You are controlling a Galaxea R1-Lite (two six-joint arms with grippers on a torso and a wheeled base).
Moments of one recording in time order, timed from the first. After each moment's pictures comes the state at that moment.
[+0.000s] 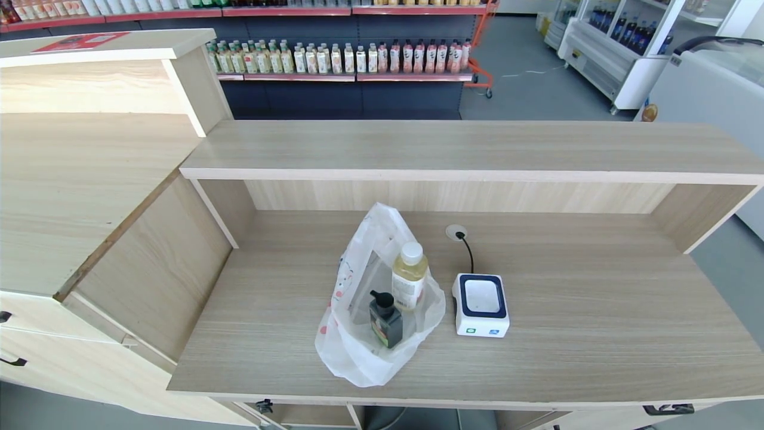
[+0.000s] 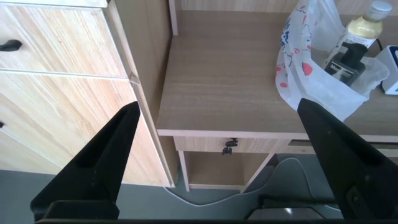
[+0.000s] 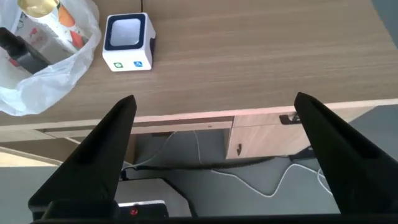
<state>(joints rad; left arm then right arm) 0.00 0.00 0.00 0.00 -0.02 0.00 0.01 0.12 -0.02 0.01 -0.05 0.05</state>
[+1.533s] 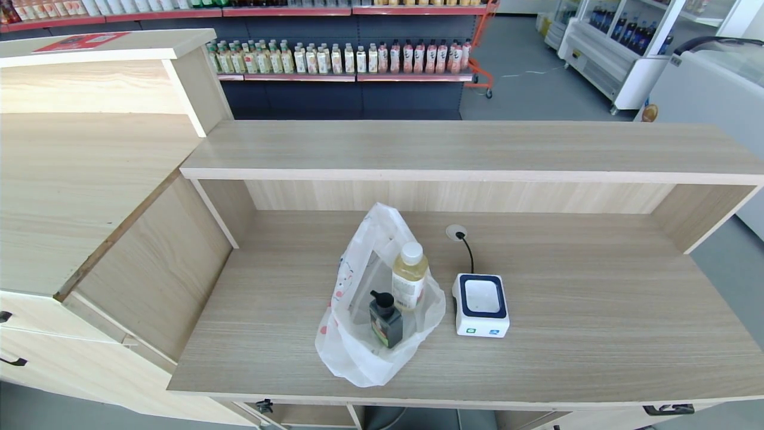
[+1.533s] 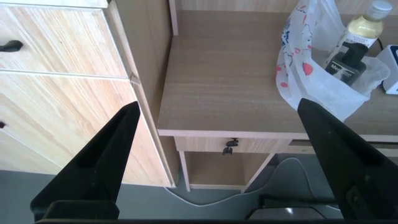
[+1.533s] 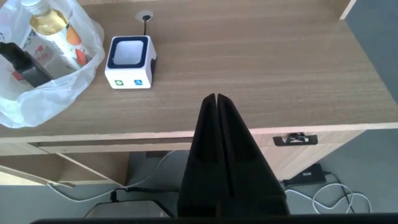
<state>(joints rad) 0.00 0.00 0.00 0.00 -0.02 0.00 0.00 0.00 0.00 0.01 -0.04 0.00</state>
